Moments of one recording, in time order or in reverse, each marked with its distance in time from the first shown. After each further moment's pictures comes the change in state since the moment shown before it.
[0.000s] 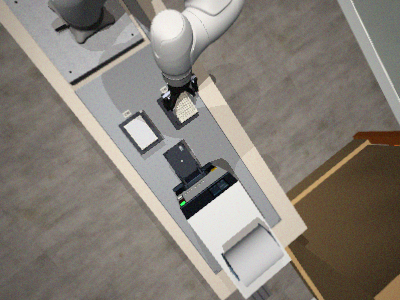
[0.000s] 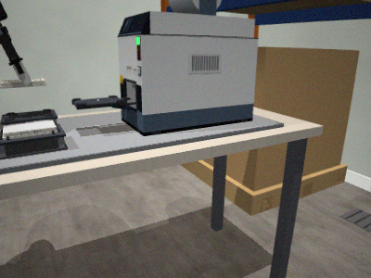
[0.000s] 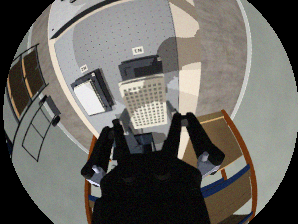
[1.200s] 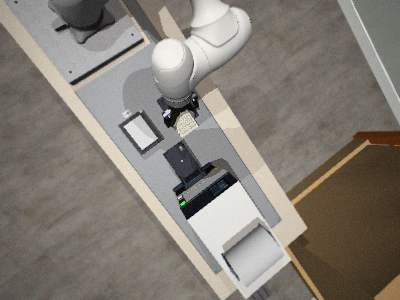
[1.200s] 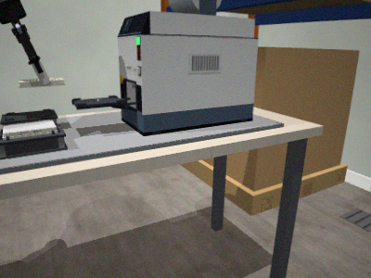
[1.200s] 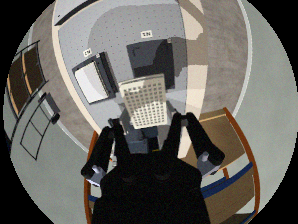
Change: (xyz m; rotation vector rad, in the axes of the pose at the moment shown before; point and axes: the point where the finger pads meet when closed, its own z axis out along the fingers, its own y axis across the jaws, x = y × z) arm -0.049 -0.034 0.015 0.000 0.000 0.000
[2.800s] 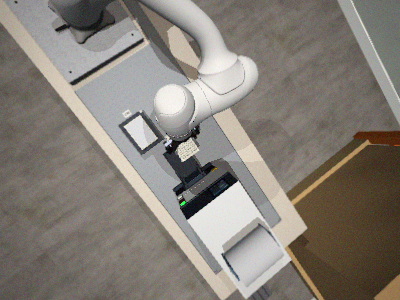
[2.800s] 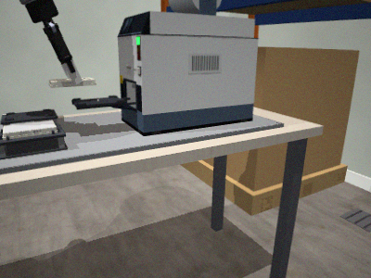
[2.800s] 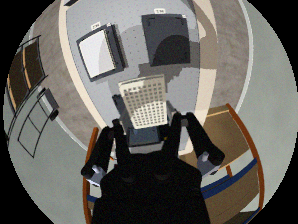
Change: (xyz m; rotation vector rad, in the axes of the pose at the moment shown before) arm -0.079 -0.053 0.028 0.000 -0.004 0.000
